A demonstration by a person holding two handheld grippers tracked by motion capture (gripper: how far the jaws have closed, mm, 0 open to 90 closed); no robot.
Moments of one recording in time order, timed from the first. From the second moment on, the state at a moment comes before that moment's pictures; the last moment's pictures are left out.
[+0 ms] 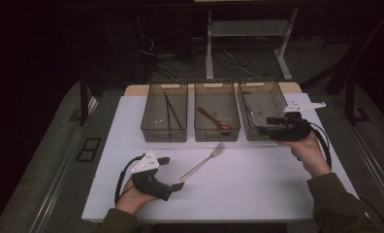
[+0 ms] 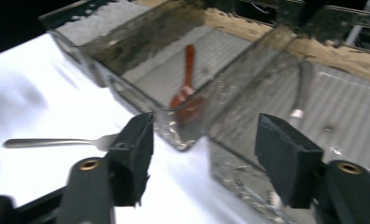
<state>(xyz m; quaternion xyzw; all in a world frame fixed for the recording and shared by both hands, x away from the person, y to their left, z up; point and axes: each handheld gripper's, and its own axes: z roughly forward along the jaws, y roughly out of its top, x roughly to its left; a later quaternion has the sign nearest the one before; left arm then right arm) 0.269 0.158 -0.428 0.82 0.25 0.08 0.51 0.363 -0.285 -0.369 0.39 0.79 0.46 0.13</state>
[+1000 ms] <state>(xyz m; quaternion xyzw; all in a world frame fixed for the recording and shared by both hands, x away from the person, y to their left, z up) 0.270 0.159 -0.429 0.82 0.26 0.08 0.51 0.360 -0.167 -0.397 0.29 0.87 0.40 0.08</state>
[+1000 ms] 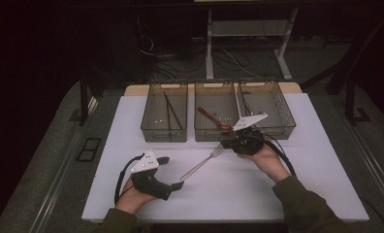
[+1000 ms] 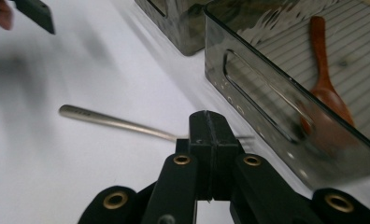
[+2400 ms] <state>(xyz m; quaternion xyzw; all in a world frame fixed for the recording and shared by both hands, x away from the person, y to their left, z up) 0.270 0.158 -0.428 0.82 0.25 0.08 0.51 0.404 -0.117 -0.430 0.31 0.92 0.23 0.08</state>
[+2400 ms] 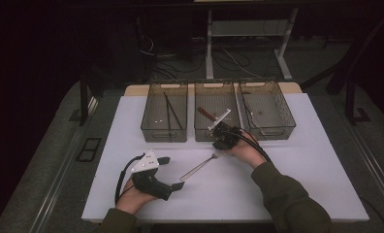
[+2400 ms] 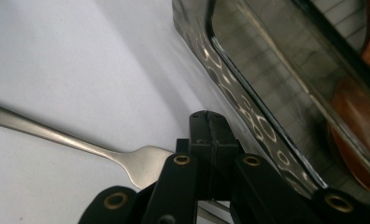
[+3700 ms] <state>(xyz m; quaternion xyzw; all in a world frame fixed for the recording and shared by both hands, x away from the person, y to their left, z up) 0.269 0.157 -0.429 0.82 0.25 0.08 0.51 0.338 -0.156 -0.413 0.15 0.96 0.23 -0.02</state>
